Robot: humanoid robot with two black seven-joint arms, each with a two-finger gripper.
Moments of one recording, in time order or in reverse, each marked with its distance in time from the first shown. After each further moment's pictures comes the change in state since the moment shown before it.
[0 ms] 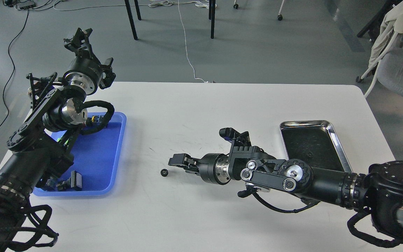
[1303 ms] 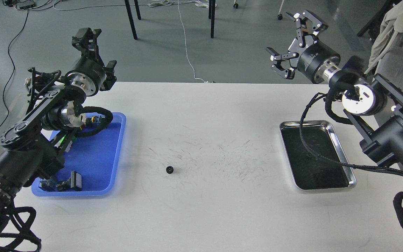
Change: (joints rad) left arm -0.023 0.117 0.236 -0.092 0.001 -0.001 0.014; right arm -0.192 -0.365 1.020 -0.026 0.705 0.124 -0.002
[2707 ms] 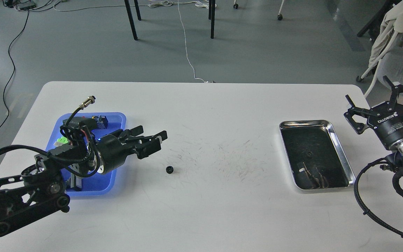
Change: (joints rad) left arm 0.144 0.379 0.620 -0.577 1.304 -0.004 0.031; right arm -0.513 -0.119 0.329 0.072 0.186 0.268 0.009
